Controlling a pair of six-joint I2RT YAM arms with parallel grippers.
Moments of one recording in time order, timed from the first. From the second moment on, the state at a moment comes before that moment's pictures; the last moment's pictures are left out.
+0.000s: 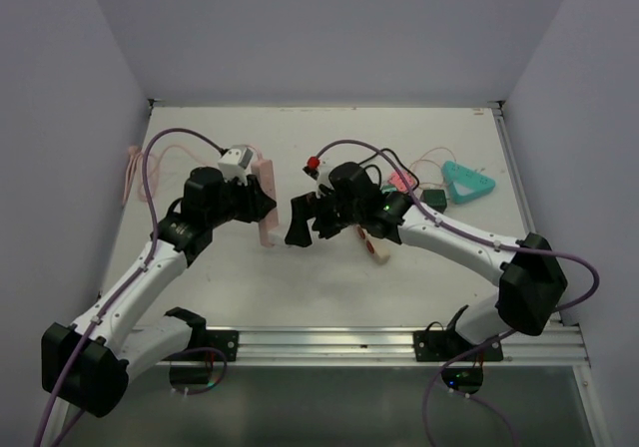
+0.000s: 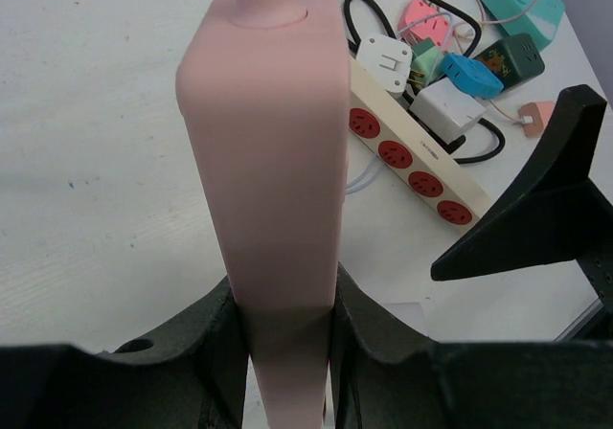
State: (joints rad) left arm -0.38 1.01 0.76 -0.22 0.23 -0.33; right arm 0.84 1.47 1.11 -0.30 -0.28 0.48
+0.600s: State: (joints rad) left arm -0.38 0.97 0.76 -0.21 0.27 -0.28; right arm 0.94 1.65 1.27 -0.34 -0.27 0.47
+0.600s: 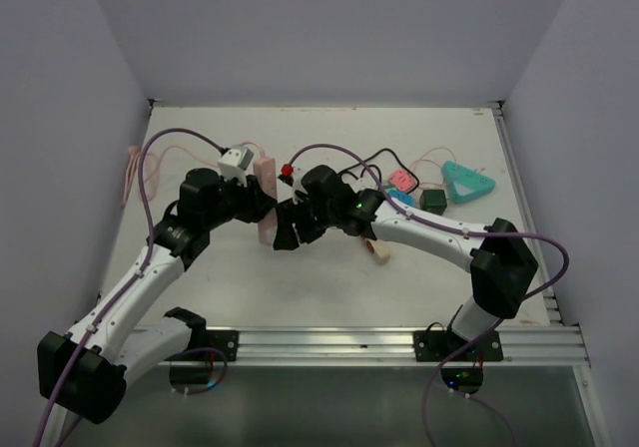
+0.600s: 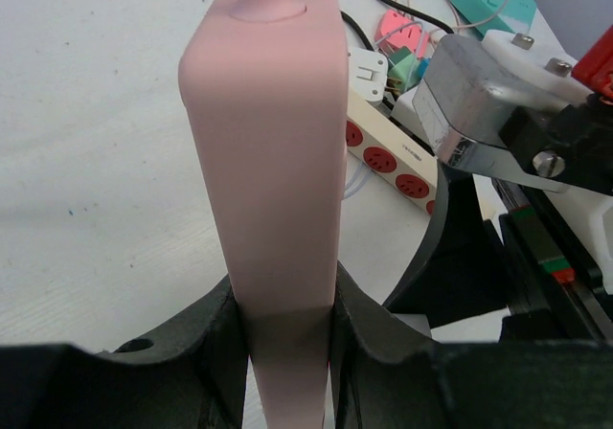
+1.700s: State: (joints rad) left arm -0.39 0.99 0.72 -0.25 -0.12 -0.12; right arm 0.60 1.30 1.11 -0.69 -0.06 0.29
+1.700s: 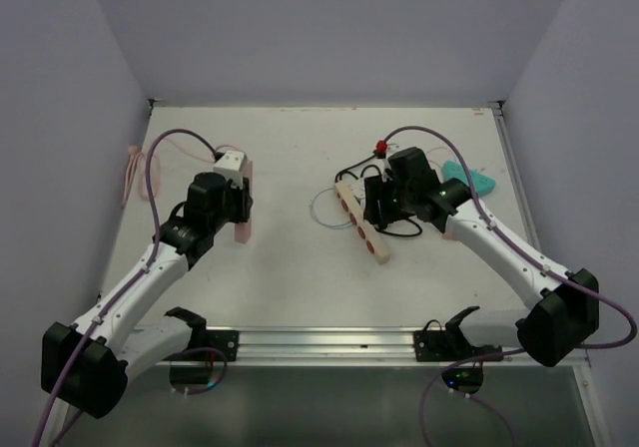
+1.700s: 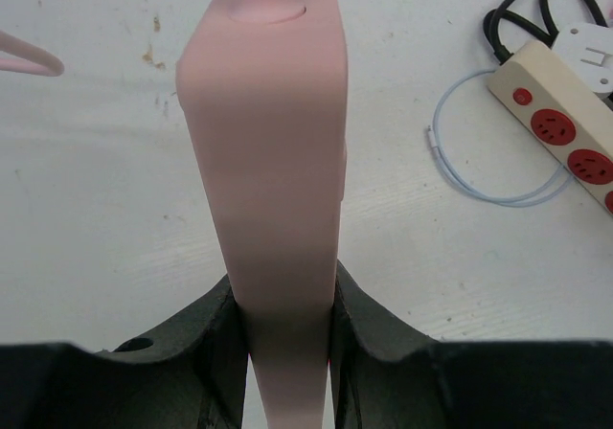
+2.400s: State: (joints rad) left arm -0.39 1.12 0.72 -0.24 0.20 -0.40; right arm 0.39 1.58 1.07 -0.42 0.28 0.39
